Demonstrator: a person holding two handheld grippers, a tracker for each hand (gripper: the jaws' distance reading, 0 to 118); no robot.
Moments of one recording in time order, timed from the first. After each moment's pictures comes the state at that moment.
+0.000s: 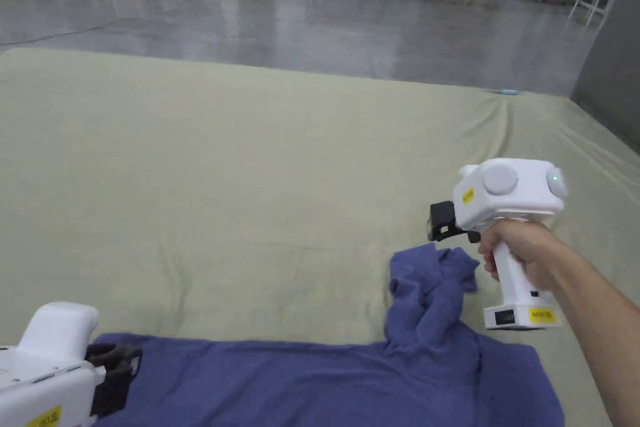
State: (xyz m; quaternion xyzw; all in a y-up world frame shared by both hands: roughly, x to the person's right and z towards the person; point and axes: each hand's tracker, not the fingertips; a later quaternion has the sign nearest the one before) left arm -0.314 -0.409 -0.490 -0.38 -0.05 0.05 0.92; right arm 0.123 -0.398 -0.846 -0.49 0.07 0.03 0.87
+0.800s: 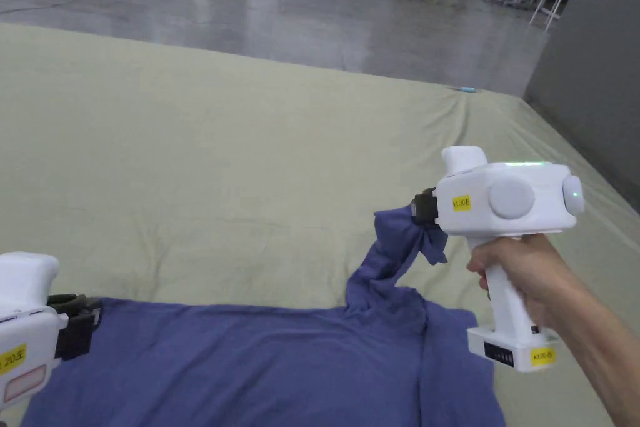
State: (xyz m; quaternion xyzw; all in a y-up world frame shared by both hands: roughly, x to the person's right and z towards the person) left arm -0.310 -0.378 -0.453 -0.35 -0.03 0.06 0.93; right arm 0.120 -0.293 -0.635 -0.35 0.16 0.06 0.92
